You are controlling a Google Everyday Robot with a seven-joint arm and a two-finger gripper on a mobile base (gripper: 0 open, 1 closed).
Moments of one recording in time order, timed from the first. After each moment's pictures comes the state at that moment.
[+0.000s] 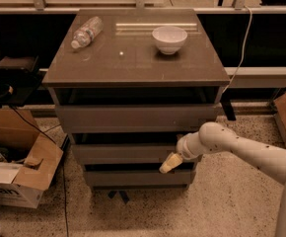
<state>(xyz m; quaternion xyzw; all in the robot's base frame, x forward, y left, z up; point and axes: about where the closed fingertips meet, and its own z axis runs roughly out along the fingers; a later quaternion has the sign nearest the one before) 0.642 -0.130 0.464 -0.48 0.82 0.15 0.28</state>
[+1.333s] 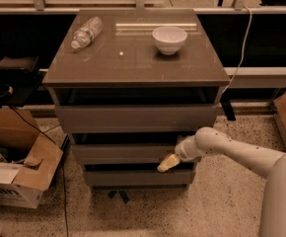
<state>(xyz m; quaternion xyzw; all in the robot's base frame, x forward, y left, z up) 0.664 -0.135 0.426 -0.45 0.83 0.14 0.29</state>
